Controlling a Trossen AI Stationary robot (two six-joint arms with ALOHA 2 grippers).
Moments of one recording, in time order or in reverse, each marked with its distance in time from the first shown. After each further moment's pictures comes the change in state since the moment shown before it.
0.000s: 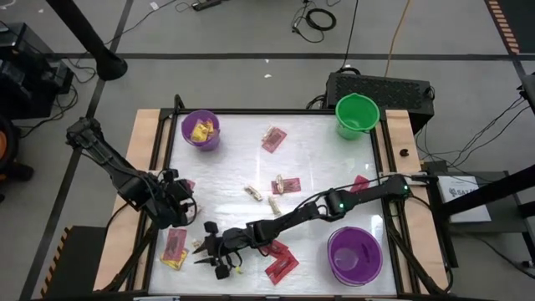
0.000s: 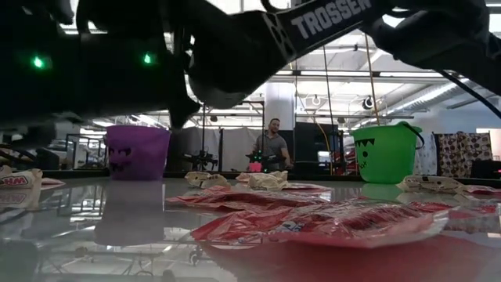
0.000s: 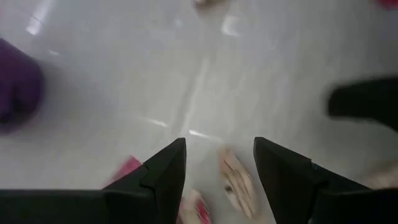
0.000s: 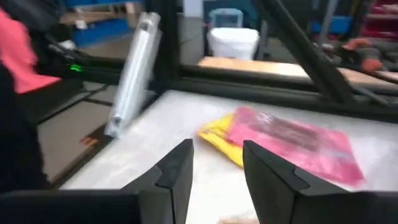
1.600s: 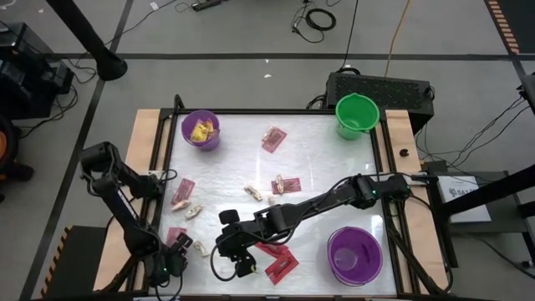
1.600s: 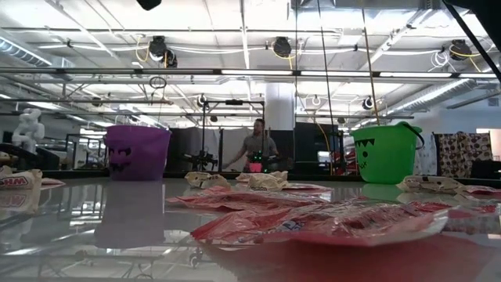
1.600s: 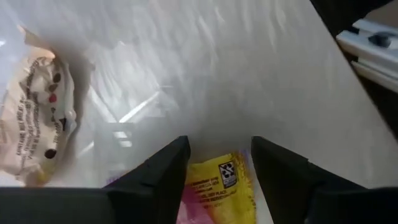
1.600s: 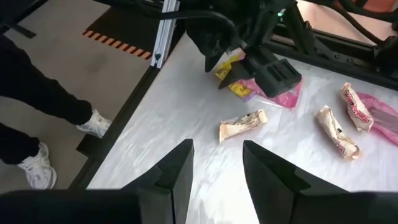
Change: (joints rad) left arm -0.396 0.598 0.004 0.648 0.413 0.431; right arm 0.037 -0.441 0.002 -0.974 0.021 -0.062
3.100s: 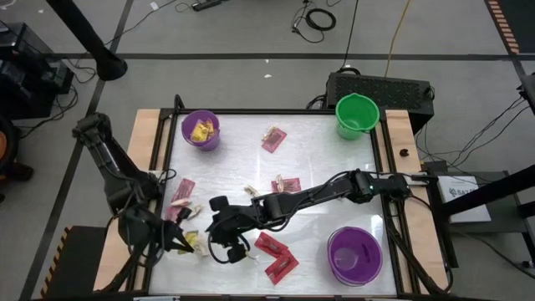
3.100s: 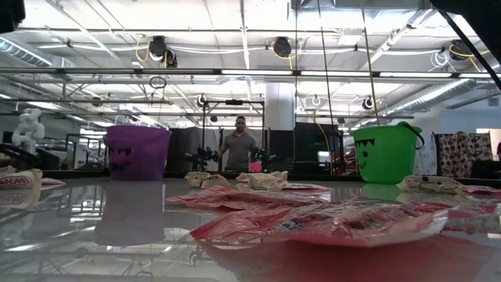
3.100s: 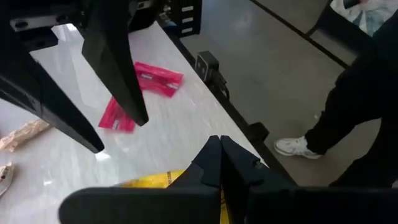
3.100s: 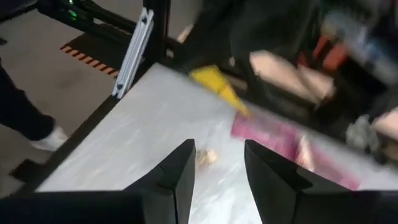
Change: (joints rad) left arm 0.143 -0.582 -0.001 0.093 -0.304 0.205; right arm -0.068 0.001 0.000 0.155 0.008 -0.209
